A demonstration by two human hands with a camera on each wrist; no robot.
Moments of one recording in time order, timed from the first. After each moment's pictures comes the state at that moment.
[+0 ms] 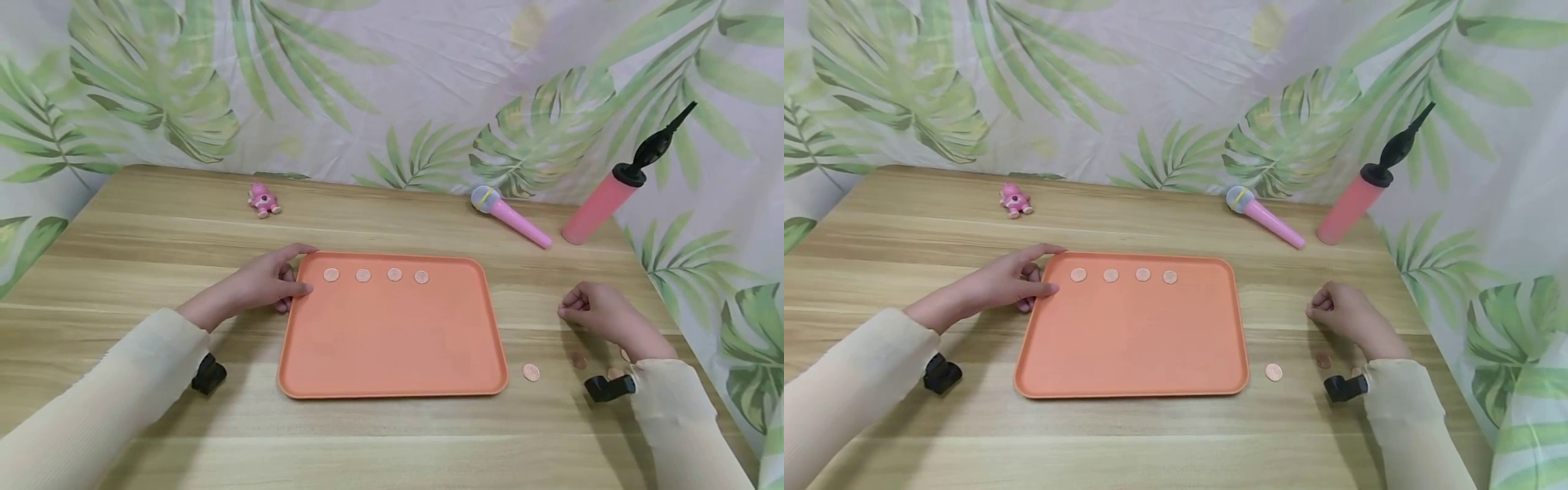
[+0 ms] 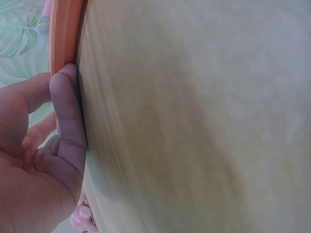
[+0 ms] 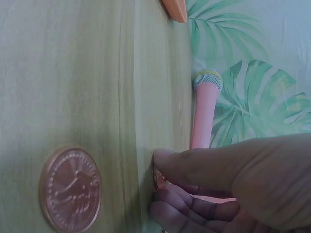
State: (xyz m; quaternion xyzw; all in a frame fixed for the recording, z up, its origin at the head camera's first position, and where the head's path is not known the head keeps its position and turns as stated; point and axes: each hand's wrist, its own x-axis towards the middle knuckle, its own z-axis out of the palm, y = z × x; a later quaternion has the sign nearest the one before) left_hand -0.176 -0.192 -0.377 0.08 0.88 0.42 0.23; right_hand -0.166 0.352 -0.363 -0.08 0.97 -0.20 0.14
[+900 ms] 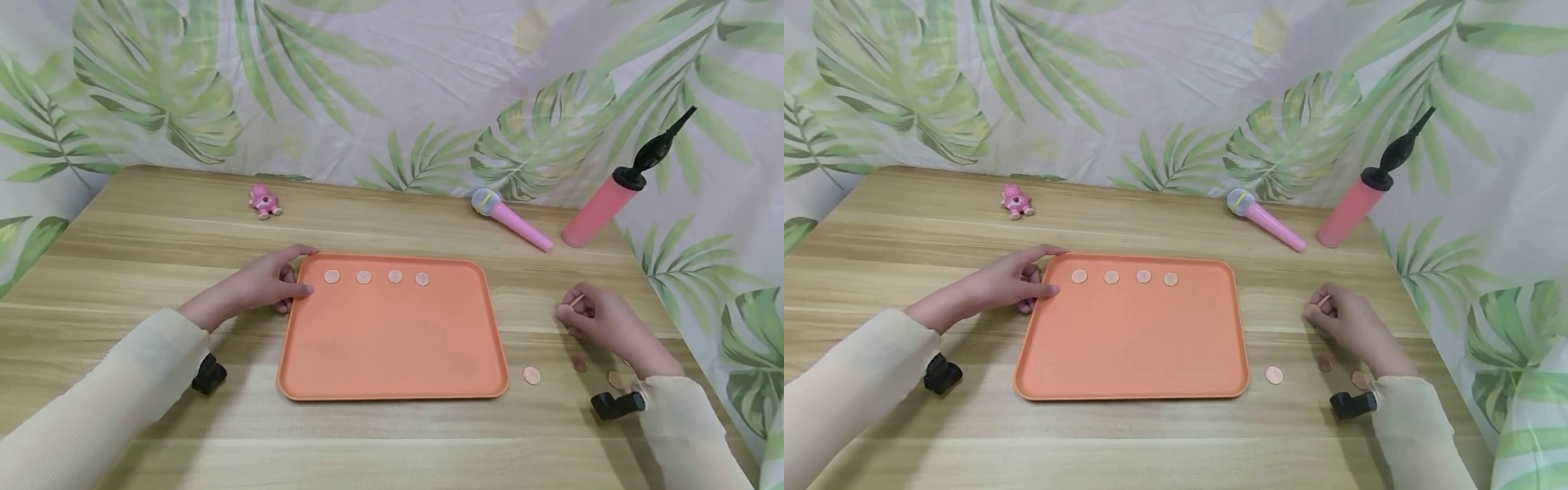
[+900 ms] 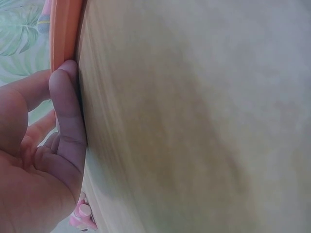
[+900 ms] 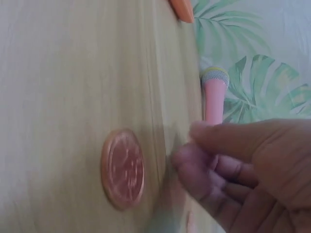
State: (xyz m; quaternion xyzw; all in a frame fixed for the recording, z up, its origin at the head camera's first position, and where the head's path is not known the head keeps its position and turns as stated) left_hand -0.178 -0.192 -0.379 0.08 0.87 0.42 0.23; right_hand -0.152 0.351 -0.371 -0.08 0.95 -0.29 0.10
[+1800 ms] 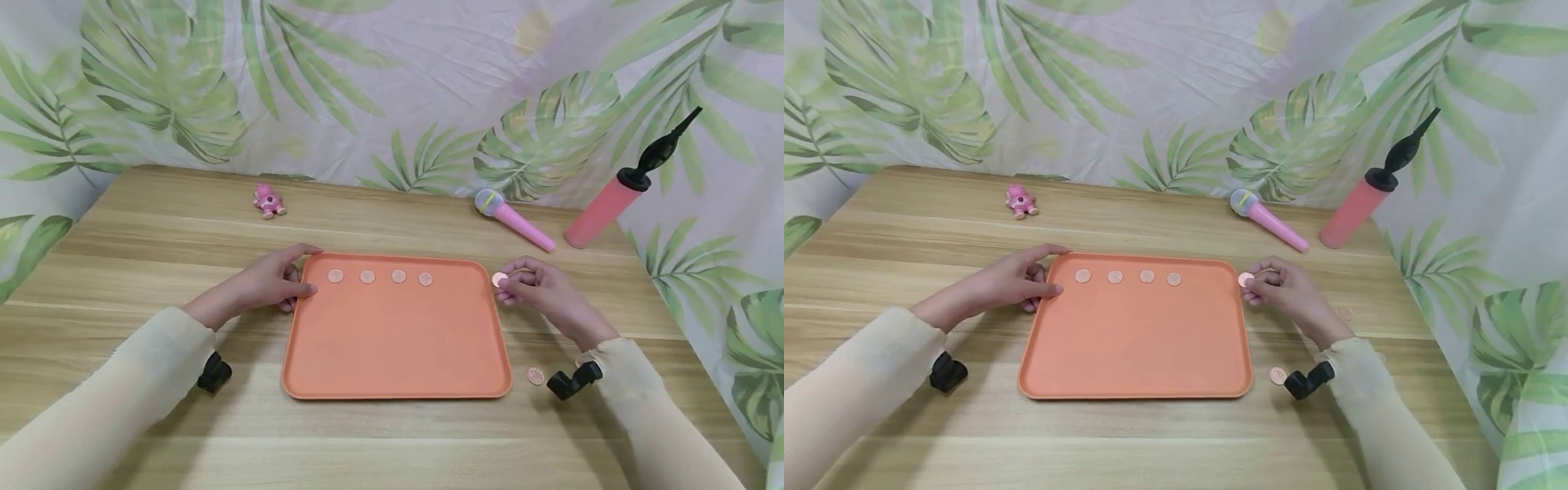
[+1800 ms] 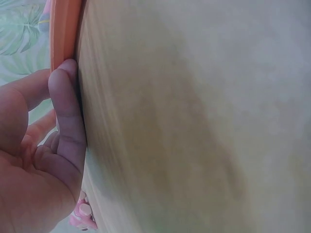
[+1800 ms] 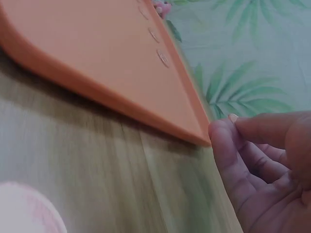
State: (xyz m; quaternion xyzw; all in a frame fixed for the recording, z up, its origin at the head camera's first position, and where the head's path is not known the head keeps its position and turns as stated) left_hand -0.176 -0.192 -0.377 0.08 0.87 0.42 0.23; right_hand -0.184 0.269 -0.374 -0.06 0.80 -0.56 0.18
